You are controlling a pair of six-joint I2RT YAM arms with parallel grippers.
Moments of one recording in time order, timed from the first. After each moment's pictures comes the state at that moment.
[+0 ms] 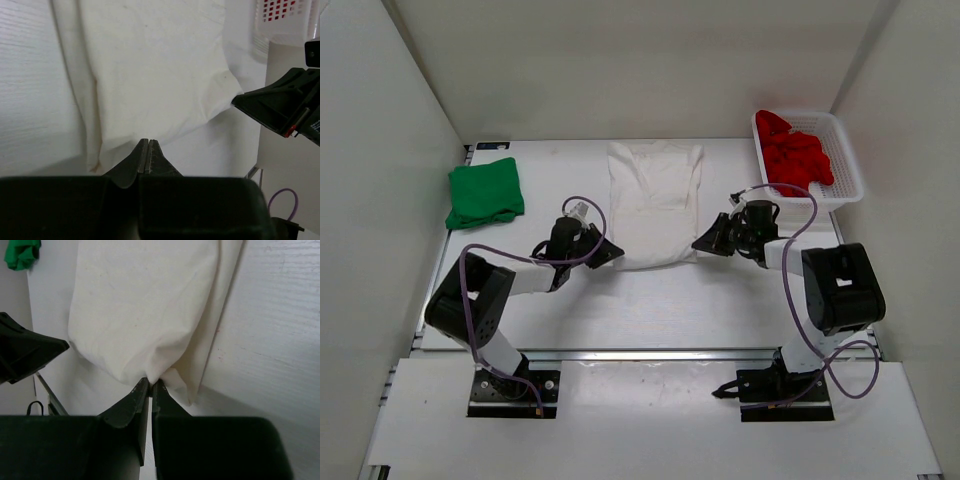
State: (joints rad) left arm -0.43 1.61 0.60 0.47 0.28 -0.90; right arm 0.16 1.66 0.72 0.26 -0.64 0.60
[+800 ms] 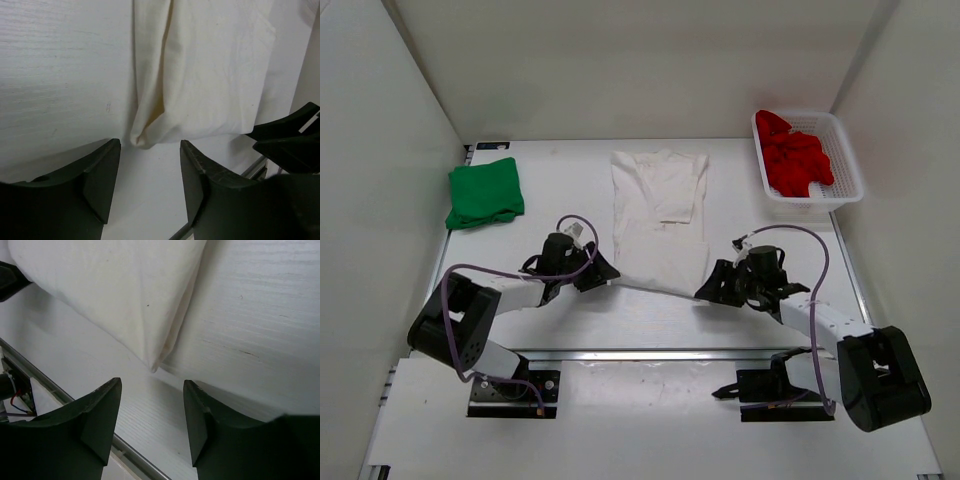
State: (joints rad) left arm -0.42 1.45 0.46 0.29 0.33 -0.83; right arm 0.28 1.14 0.36 -0.04 -0.48 0.52
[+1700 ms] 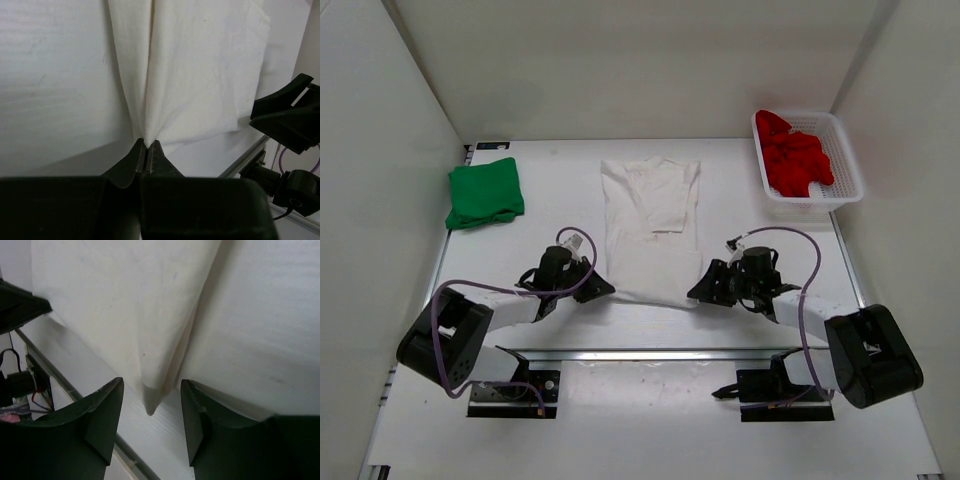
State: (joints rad) left arm -0.46 1.36 0.36 0.33 0.34 -0.87; right arm 0.29 1.27 0.33 0.18 -0.56 0.61
